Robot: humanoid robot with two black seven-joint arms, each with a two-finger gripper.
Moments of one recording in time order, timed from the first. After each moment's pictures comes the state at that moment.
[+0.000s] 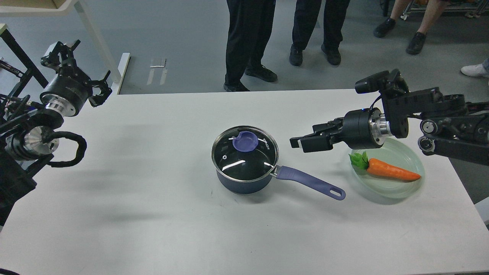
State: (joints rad) left arm -0.81 0.58 -0.42 -0.72 -0.27 -0.30 -0.38; right arm 1.51 -0.65 -0.51 1.40 -1.21 0.16 0.35
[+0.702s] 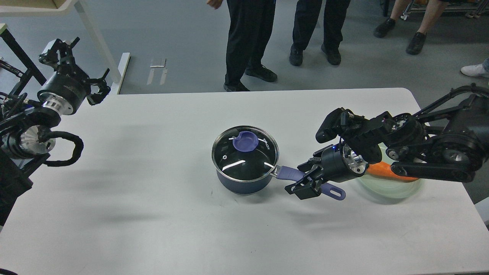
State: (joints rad) left arm -0.82 0.59 -0.42 -0.72 -0.24 -0.31 -0.38; right arm 1.53 -0.45 -0.66 1.36 -1.38 0.16 0.35
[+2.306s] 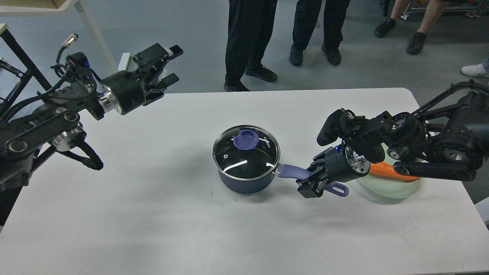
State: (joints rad) left arm -0.90 0.61 -0.42 -1.13 0.84 -0.25 -0.38; right arm 1.55 -0.45 -0.70 1.36 -1.40 0.17 0.34
